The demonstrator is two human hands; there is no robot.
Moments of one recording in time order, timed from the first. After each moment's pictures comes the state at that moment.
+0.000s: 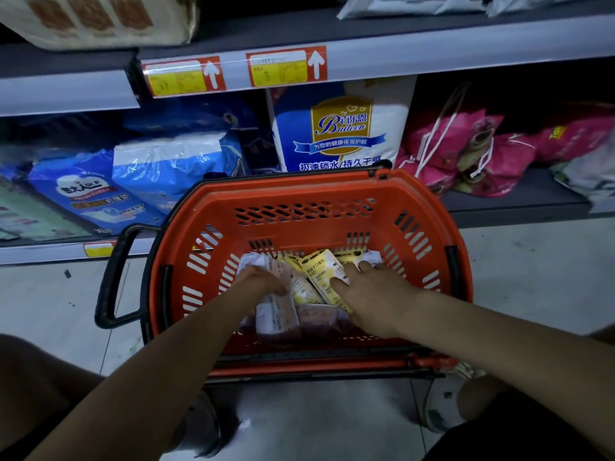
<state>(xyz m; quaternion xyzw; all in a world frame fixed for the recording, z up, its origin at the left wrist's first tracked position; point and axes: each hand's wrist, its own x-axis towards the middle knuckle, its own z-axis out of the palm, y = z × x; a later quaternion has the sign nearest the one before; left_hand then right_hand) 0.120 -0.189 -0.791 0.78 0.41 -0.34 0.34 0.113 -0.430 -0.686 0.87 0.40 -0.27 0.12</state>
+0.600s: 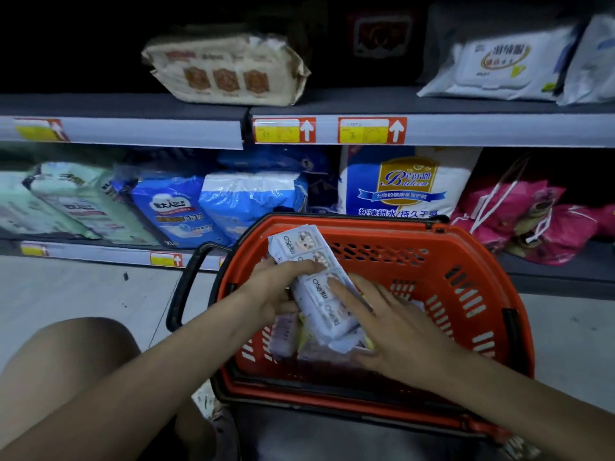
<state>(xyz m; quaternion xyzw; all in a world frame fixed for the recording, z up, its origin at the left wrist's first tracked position) 0.088 -0.169 -0.646 0.60 0.39 -0.12 0.69 0.101 -0.397 -0.670 0.88 0.46 -0.06 -0.09</state>
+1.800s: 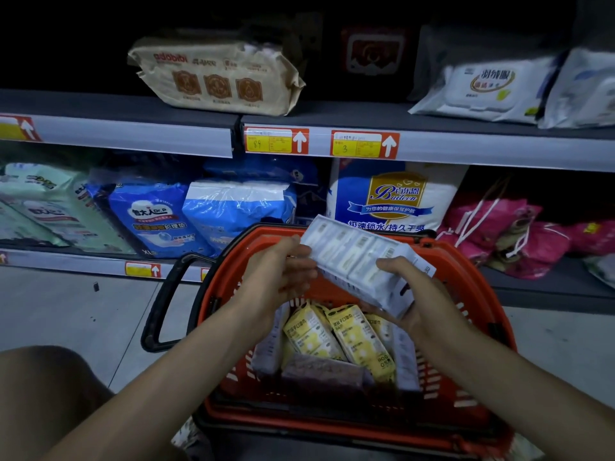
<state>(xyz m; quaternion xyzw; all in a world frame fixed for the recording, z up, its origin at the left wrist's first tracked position) 0.093 -0.180 -0.614 0.60 0.30 -0.04 0.74 0.131 -0.391 -0.617 0.61 -0.11 -0.27 -0.73</state>
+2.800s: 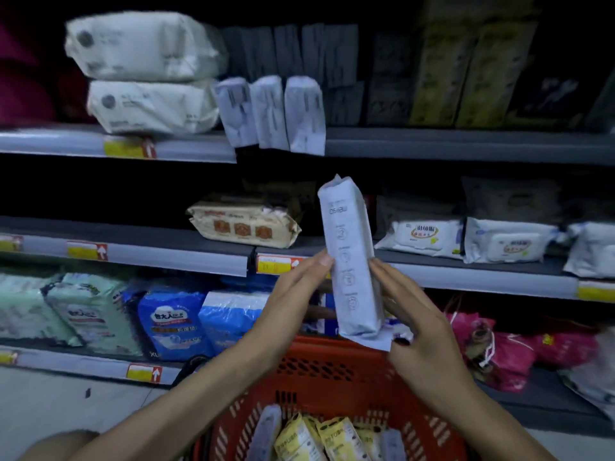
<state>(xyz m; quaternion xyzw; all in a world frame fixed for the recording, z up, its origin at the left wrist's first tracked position) 0.086 -0.218 -0.454 0.70 -0.03 0.10 0.71 0.124 -0.414 -0.488 0.77 0.37 0.12 -0.51</state>
